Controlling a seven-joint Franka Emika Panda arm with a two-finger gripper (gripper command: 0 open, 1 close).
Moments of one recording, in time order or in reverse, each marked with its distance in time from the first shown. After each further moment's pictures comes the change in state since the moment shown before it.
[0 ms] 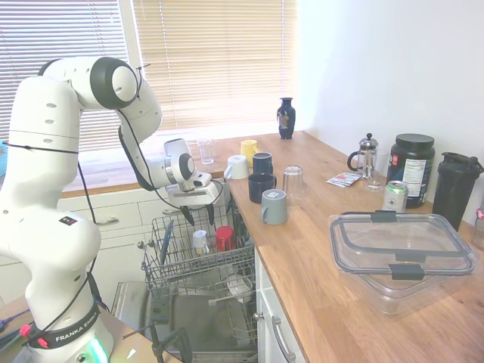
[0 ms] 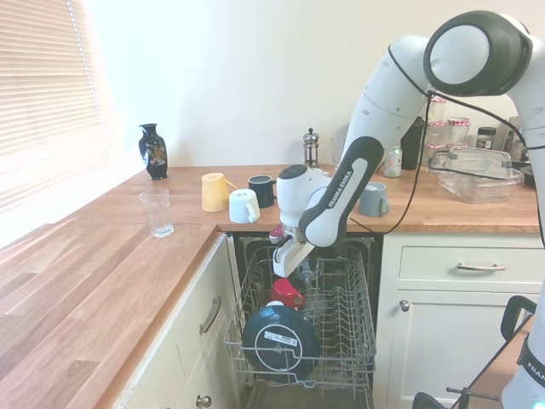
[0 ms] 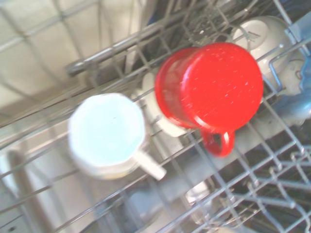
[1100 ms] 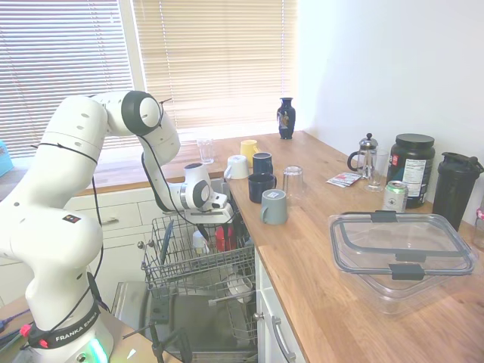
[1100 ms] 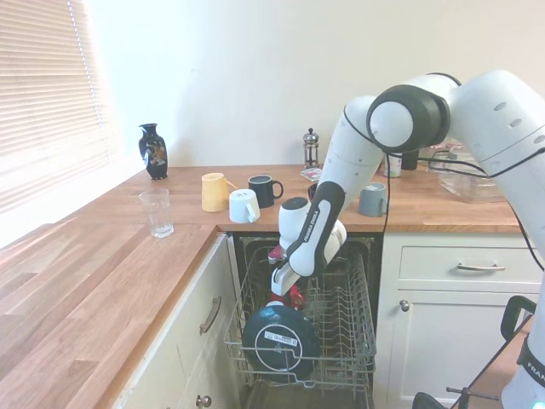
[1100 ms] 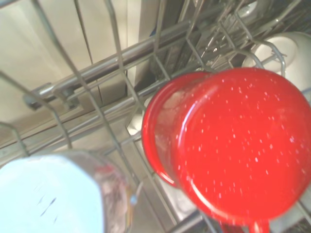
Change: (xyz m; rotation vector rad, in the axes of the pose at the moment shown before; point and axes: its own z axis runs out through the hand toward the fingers) arm 0.032 -0.015 0.104 0.081 -0.009 -0.025
